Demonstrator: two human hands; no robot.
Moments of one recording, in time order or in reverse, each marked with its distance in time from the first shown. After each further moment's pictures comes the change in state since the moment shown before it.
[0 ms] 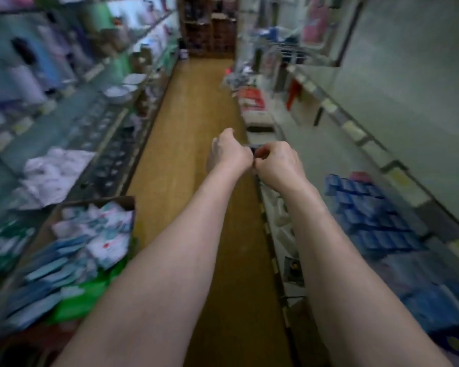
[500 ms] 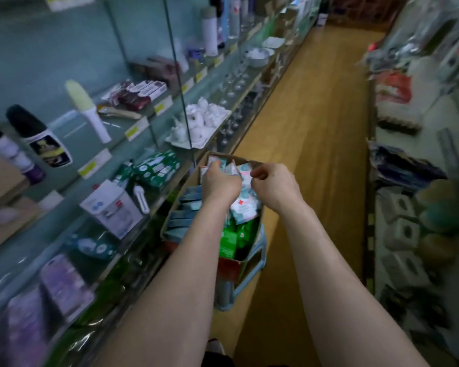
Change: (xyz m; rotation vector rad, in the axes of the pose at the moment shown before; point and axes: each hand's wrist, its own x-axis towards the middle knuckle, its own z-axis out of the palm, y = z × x) left_hand -0.031 -0.288 -0.220 -0.237 0.312 -0.531; right_hand -0.118 -0.200 0.237 0.074 -0.541 -0.220
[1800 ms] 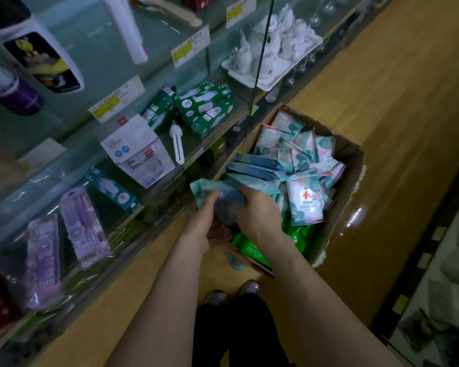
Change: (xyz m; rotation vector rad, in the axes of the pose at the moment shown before) left_hand 0.104 -0.184 -0.040 -0.665 0.019 -0.929; right_hand 0.086 -0.002 0.212 -0.280 -0.442 -0.188
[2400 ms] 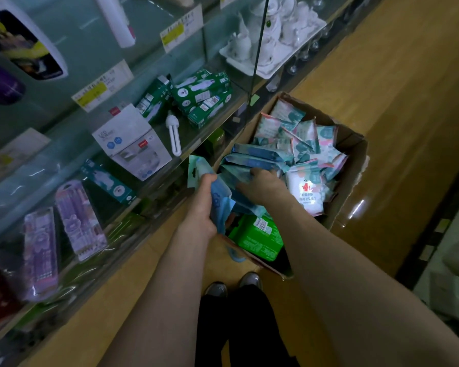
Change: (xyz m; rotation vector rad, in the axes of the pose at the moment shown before) left_hand 0.009 0.009 0.017 -0.171 -0.148 -0.001; right_hand 0.077 0.041 0.008 -0.120 -0.242 0.252
